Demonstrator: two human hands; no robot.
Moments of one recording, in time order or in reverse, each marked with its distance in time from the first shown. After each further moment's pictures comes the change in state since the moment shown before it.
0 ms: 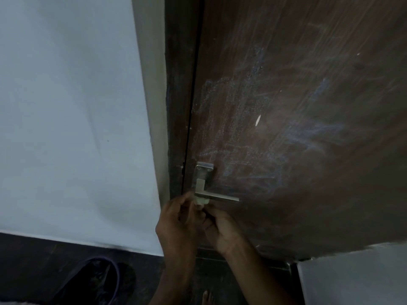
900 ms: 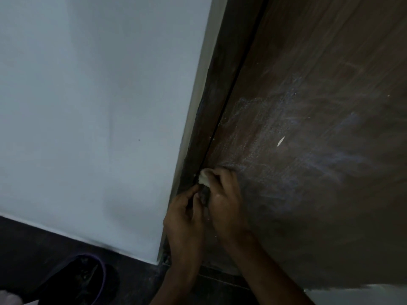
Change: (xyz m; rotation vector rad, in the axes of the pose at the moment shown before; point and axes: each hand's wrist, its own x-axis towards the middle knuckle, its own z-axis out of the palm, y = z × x) left_hand 0.015 0.030 -0.001 -0.089 0.095 0.000; right_hand 0.007 -0.025 0.046 -1.862 -0.005 -1.504
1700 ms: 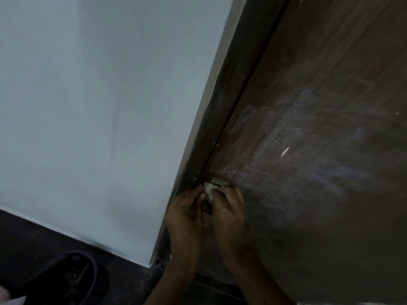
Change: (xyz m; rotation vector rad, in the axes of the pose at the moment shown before) left_hand 0.011 0.004 0.009 0.024 -0.012 0.117; right_hand -0.014 0.006 -0.008 -0.170 -0.052 -0.019
